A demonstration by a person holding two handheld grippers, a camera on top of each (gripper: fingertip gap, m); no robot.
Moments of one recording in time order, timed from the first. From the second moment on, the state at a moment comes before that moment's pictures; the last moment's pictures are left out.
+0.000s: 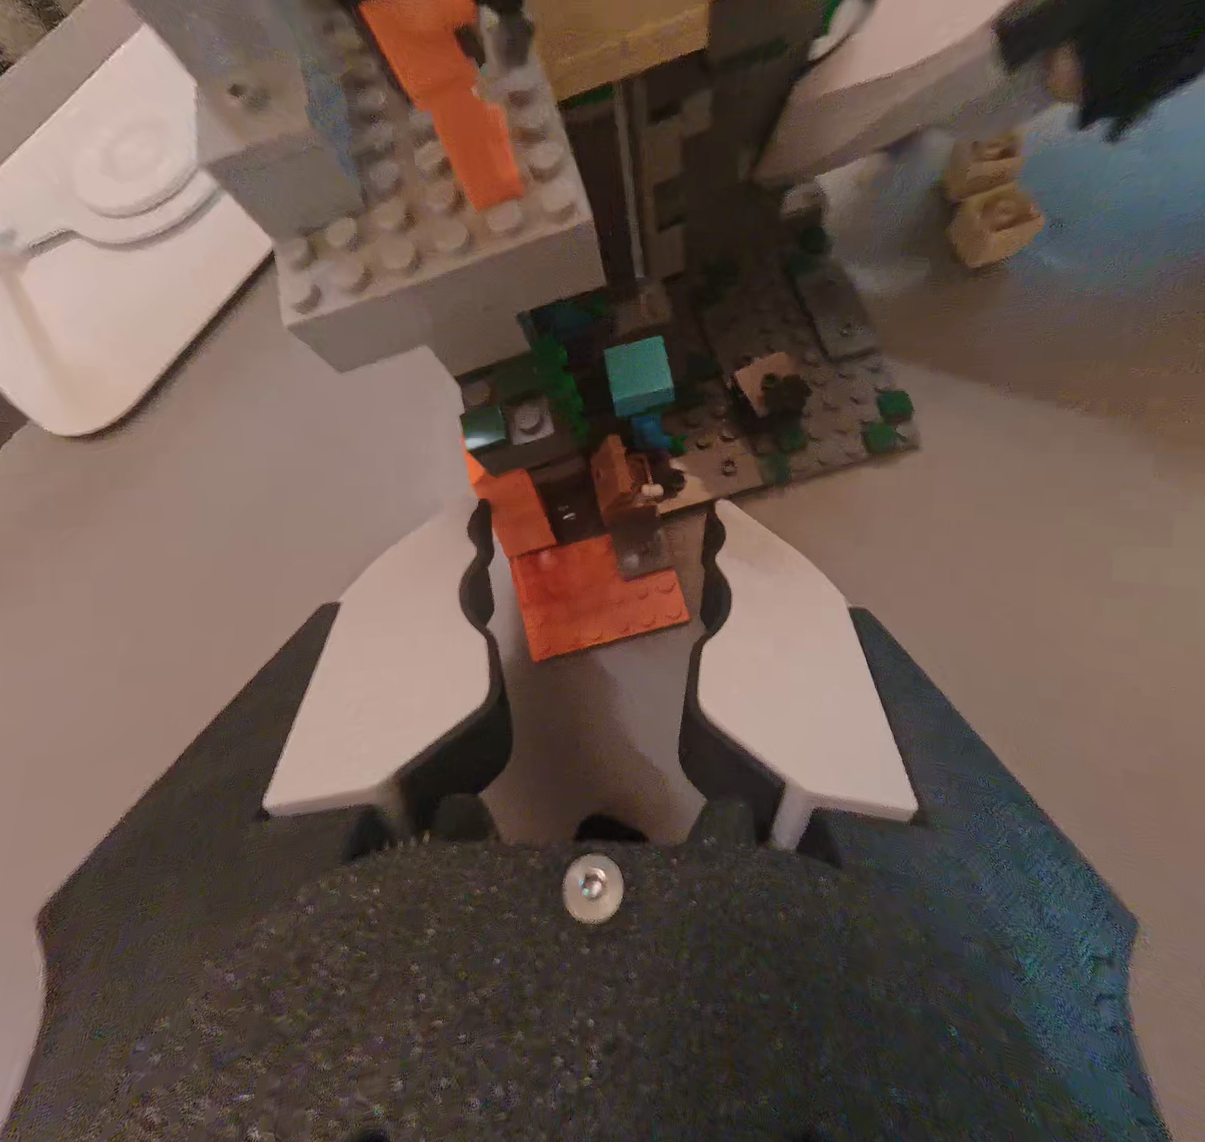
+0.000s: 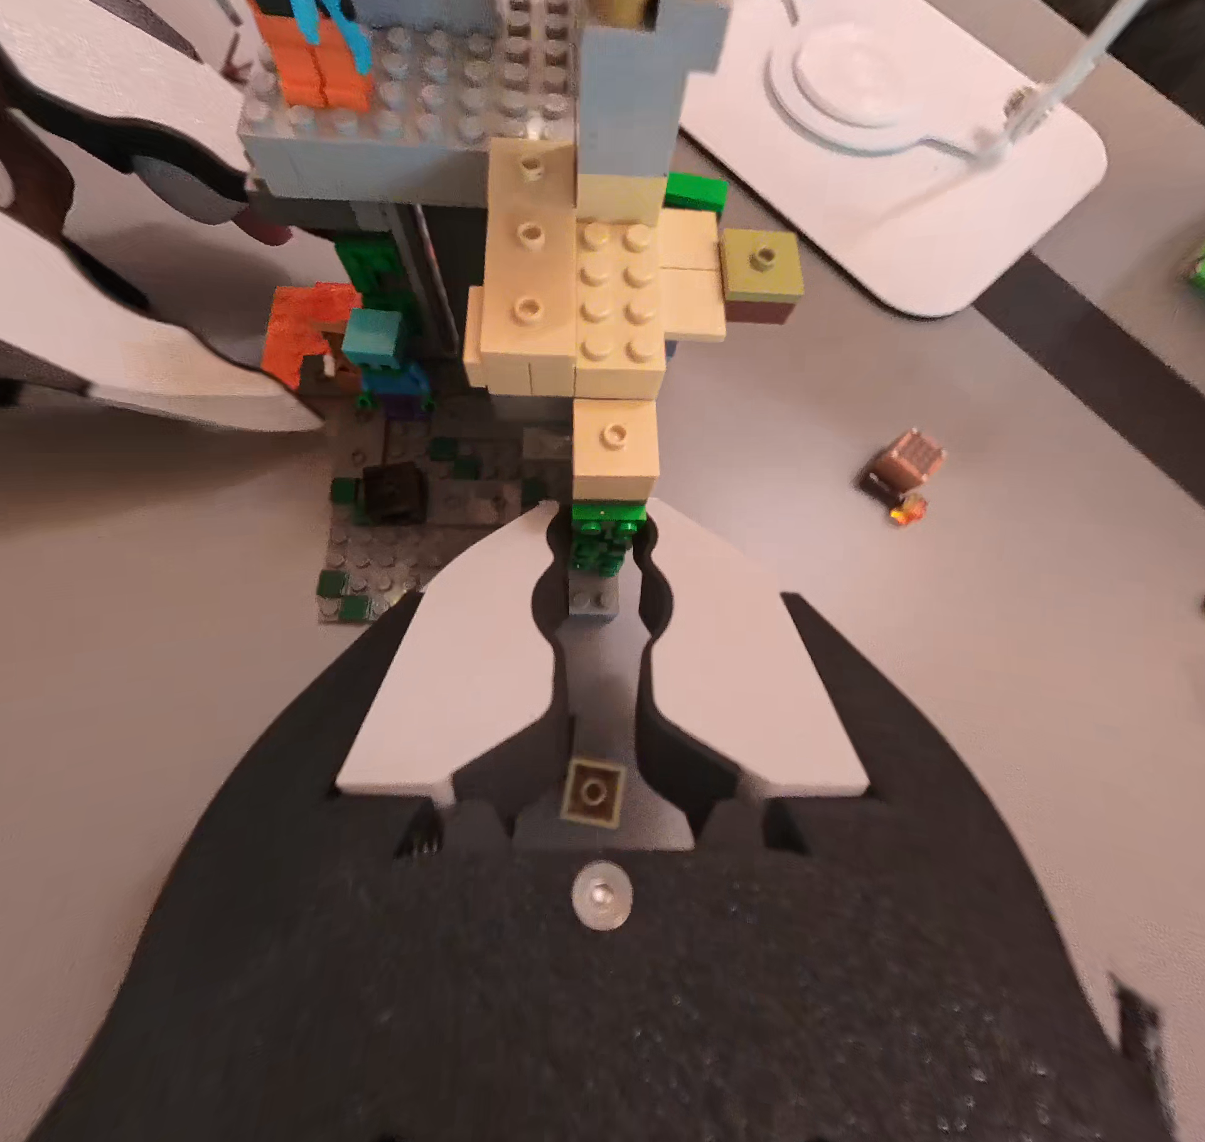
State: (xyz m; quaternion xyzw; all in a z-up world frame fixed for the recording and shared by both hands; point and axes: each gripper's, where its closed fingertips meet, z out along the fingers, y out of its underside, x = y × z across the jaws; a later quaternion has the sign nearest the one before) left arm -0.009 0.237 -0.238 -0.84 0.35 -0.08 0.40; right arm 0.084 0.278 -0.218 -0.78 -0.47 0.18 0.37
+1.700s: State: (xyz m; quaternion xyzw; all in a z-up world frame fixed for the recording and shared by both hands) left arm 0.031 0.210 -0.241 -0.76 0.50 -0.15 0.39; right arm 0.070 0.207 -0.213 -0.65 -0.60 0.18 0.43
